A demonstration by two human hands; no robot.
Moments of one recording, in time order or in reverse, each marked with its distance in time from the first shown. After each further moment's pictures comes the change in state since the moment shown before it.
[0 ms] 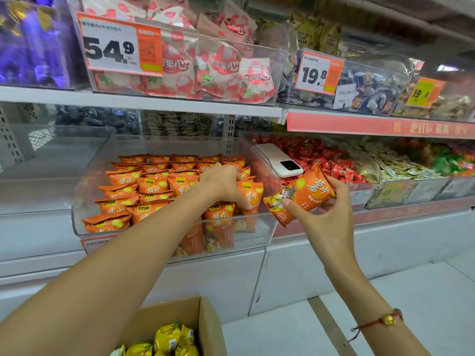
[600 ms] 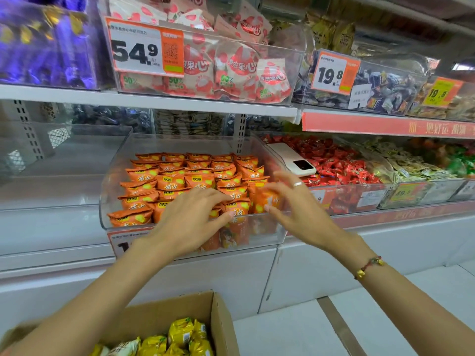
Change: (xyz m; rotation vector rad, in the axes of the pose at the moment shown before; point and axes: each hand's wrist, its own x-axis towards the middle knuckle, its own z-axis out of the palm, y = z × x) left_hand -0.119 -0.048 0.009 -0.008 0.273 0.158; right_hand 0.031 0.017 0.038 -0.653 -0.533 -0.532
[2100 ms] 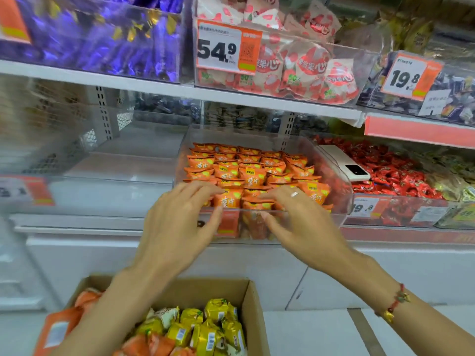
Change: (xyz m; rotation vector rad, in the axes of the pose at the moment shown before) left_hand -0.093 -0.037 -0.030 0.022 0.465 -0.154; right_hand 0.000 -0.109 0.008 0.081 -0.074 -0.164
